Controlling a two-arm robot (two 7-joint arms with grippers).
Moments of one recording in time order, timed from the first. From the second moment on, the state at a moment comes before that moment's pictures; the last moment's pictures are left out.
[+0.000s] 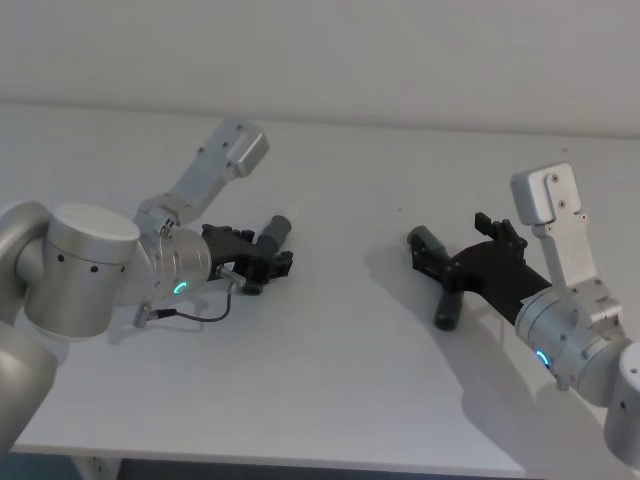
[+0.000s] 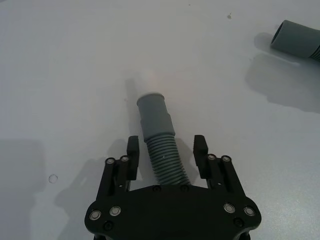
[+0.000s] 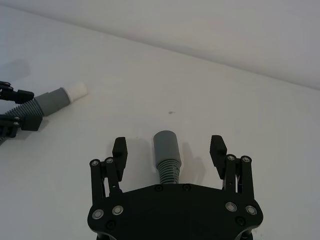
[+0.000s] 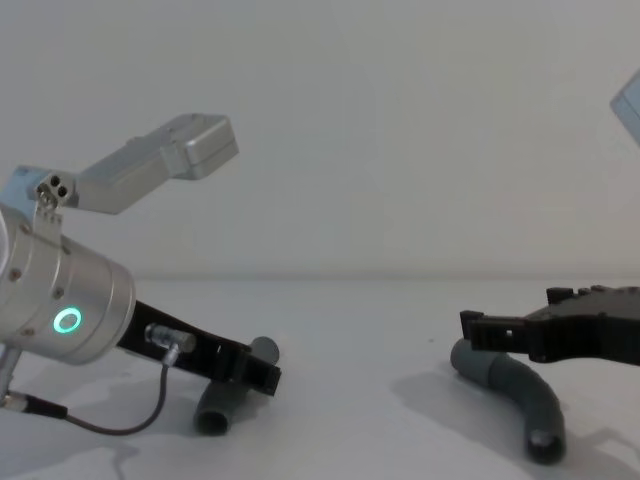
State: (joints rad) left arm -0.35 0.35 0.44 -1.70 -0.34 0.87 -0.19; right arm 0.08 0.34 -0.34 -1.77 0.23 0.39 0.12
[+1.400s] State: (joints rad) left arm -0.36 0.34 0.44 -1.69 -0.34 0.87 -0.19; right arm 0.07 0.41 -0.37 -1.82 0.20 0.48 0.18
